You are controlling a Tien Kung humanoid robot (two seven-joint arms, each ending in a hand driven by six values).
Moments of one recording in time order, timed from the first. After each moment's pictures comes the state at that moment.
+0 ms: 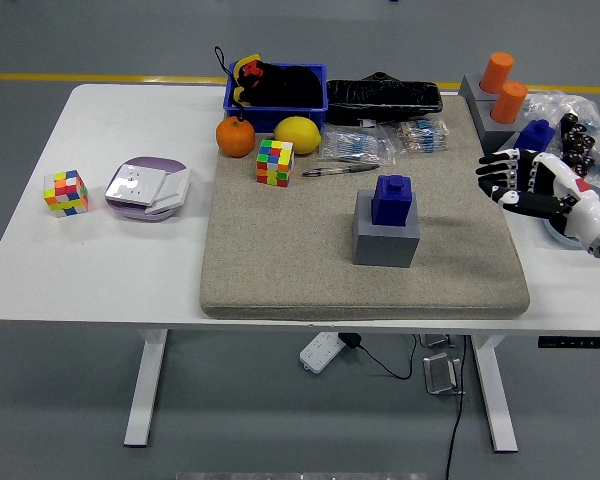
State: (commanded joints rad) left arm -0.07 0.24 -0.51 -0.29 0.39 -0.06 0.09; right arm 0.42 -0.23 1.40 1.03 -1.36 0.39 0.09
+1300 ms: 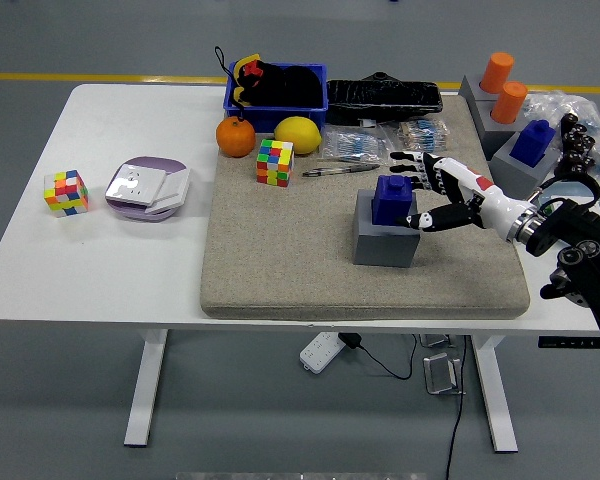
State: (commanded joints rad) left arm -0.07 0.23 -0.48 -0.29 0.38 -0.06 0.09; right arm 0.58 -0.17 1.16 0.87 -1.46 0.35 0.22
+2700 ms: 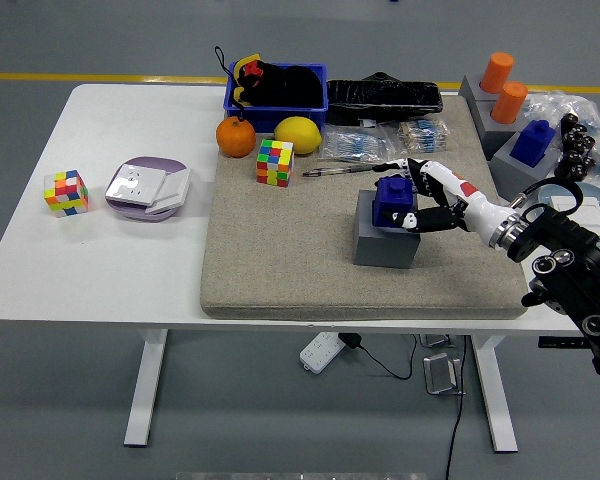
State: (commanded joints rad) left arm -0.08 0.23 -0.47 -0.29 0.38 -0.07 0.09; right arm 0.60 -0.15 1.06 0.82 -1.44 0.24 0.32
